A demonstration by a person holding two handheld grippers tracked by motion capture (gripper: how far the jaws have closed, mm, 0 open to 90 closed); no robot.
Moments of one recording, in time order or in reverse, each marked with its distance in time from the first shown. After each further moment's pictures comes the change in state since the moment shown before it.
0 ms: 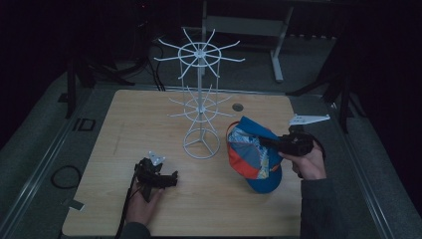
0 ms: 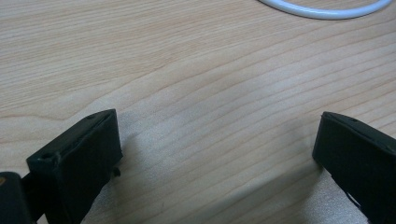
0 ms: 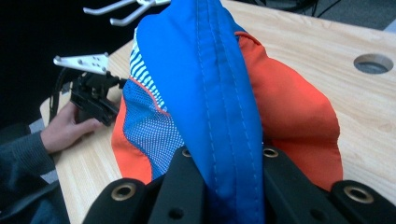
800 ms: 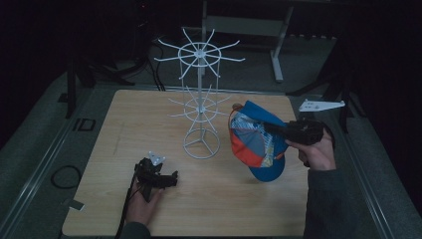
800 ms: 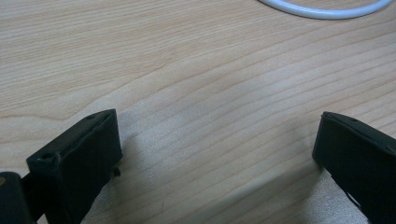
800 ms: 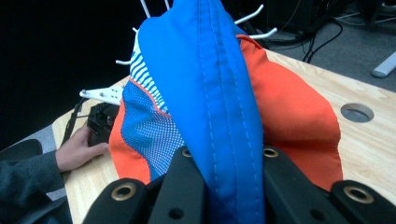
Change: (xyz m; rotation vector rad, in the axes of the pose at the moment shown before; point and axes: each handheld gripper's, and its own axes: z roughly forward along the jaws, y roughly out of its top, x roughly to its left) left arm 0.000 0.000 0.000 -0.002 0.000 0.000; right arm 0.011 0.038 -0.027 -0.079 0.011 -0.068
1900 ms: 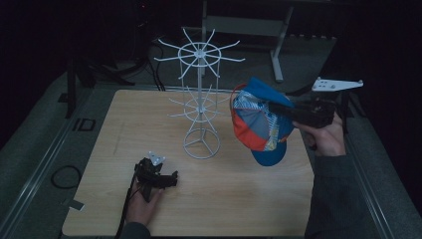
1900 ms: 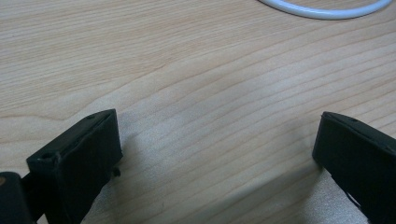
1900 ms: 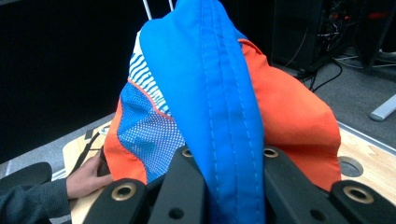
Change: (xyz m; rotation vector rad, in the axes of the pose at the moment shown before) left arm 0.000 0.000 0.000 0.001 0.000 0.001; right arm 0.007 0.050 -0.023 -0.104 0.032 -0.067
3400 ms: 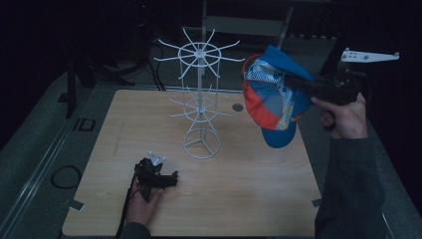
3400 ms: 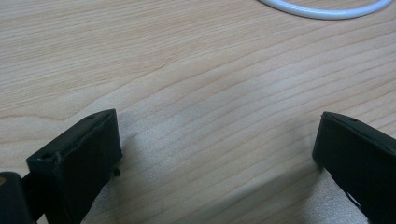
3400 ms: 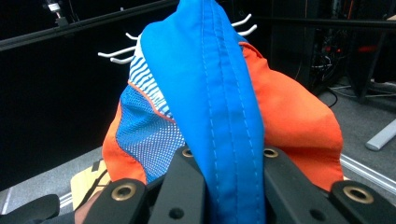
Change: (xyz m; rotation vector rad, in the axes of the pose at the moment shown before) left arm 0.000 0.000 0.000 -0.002 0.000 -0.001; right arm -0.003 0.054 -0.035 -0.105 0.009 -0.006
